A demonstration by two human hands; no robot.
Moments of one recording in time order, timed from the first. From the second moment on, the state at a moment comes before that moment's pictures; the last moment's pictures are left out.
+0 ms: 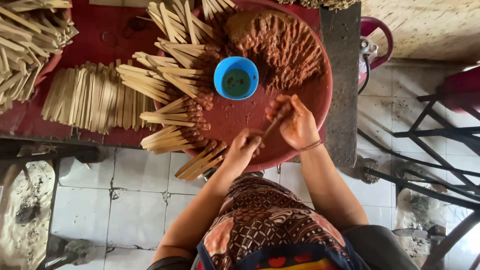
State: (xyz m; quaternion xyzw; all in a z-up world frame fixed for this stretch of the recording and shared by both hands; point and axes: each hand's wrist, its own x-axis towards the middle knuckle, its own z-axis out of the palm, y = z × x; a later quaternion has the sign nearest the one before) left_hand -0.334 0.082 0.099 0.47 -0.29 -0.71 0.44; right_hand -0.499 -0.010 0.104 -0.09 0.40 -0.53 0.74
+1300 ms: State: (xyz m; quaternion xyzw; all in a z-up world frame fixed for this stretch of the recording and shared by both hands) left_hand -0.246 0.179 0.125 0.73 -0.58 -0.22 0.28; right_hand -0.552 -0.118 -0.003 -0.87 0.42 -0.19 -0.15
